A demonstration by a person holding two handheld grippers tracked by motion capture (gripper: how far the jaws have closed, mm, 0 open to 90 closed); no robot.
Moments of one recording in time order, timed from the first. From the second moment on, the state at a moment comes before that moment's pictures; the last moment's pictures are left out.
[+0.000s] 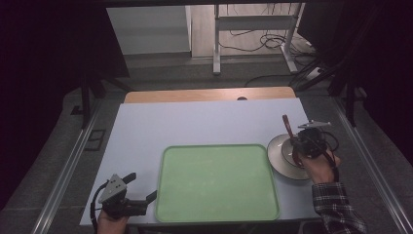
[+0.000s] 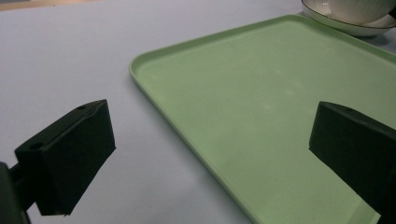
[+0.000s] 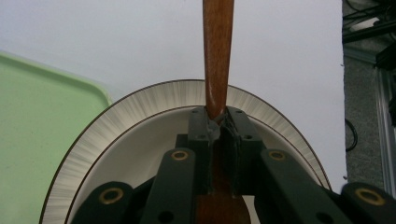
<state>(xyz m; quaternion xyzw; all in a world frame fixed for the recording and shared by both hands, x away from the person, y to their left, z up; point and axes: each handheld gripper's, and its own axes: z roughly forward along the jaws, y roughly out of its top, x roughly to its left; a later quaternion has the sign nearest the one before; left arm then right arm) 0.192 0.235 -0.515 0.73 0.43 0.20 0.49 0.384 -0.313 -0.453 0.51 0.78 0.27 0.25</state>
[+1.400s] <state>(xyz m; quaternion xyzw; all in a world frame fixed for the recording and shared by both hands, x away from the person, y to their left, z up) 0.190 0.239 -0.513 0.72 0.43 0.22 0.50 0.371 -0.314 -0.393 0.49 0.80 0.28 0.21</state>
